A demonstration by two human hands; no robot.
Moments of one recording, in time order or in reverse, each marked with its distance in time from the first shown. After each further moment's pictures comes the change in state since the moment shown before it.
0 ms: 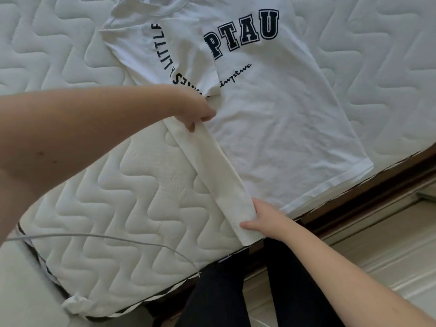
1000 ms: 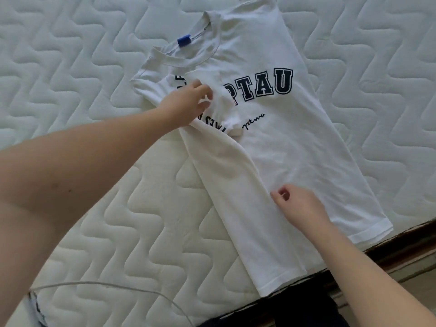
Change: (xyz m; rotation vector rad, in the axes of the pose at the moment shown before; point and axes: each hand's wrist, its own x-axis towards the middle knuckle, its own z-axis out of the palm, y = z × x) left_hand -0.013 -0.070 -0.004 -0.776 0.689 -0.378; right_hand 0.034 -0.047 -0.116 -0.290 0.514 0.099
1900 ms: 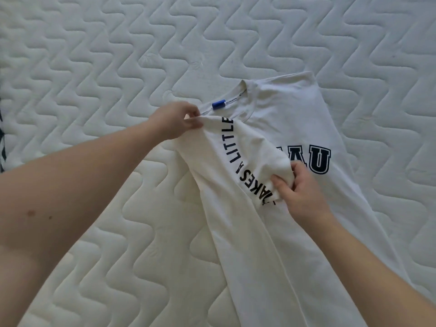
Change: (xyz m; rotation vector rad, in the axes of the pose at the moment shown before) left_hand 0.062 -0.123 -0.071 -0.102 0.115 -0.262; right_hand 0.116 -0.134 -0.081 0.741 0.133 -0.455
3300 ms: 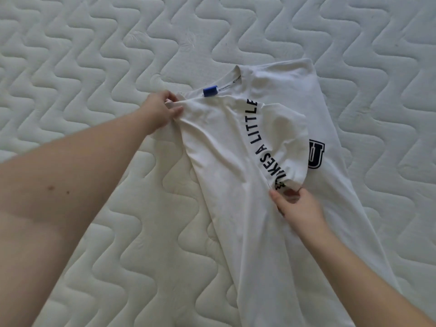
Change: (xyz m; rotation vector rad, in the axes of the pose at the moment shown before) left_hand 0.023 -0.030 0.030 -0.236 0.052 -0.406; right_hand -0.005 0.053 -0.011 -0.253 0.127 0.497
